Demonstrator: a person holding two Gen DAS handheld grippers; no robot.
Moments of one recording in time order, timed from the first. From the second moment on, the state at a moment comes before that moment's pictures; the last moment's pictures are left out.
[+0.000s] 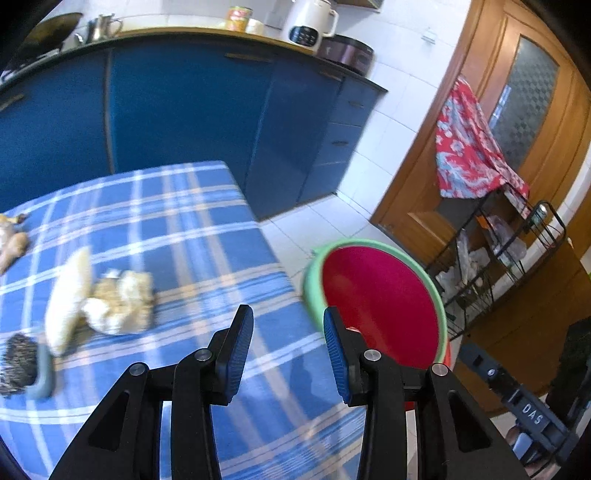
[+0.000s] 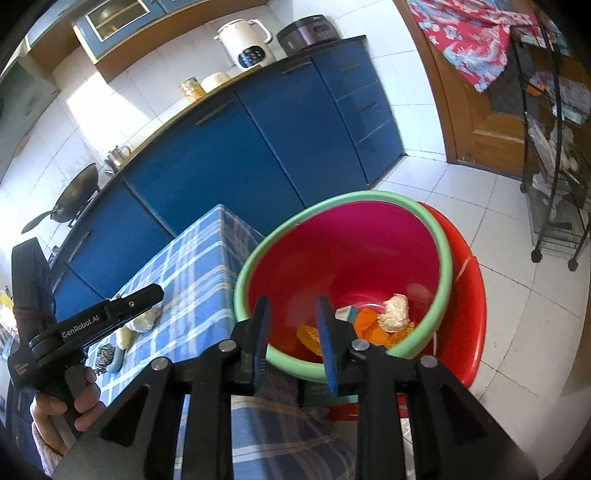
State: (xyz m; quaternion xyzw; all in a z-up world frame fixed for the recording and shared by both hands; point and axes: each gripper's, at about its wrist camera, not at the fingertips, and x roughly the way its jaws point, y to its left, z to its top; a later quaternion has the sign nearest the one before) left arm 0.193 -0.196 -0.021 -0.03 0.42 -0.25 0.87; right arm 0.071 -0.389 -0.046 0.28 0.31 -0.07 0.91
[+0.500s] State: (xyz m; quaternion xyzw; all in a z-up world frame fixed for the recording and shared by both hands) left arm 0.212 -0.097 -0.014 -0.03 0.41 -0.14 0.90; right arm 0.098 -0.334 -0.027 0.25 0.32 -0.02 0.91
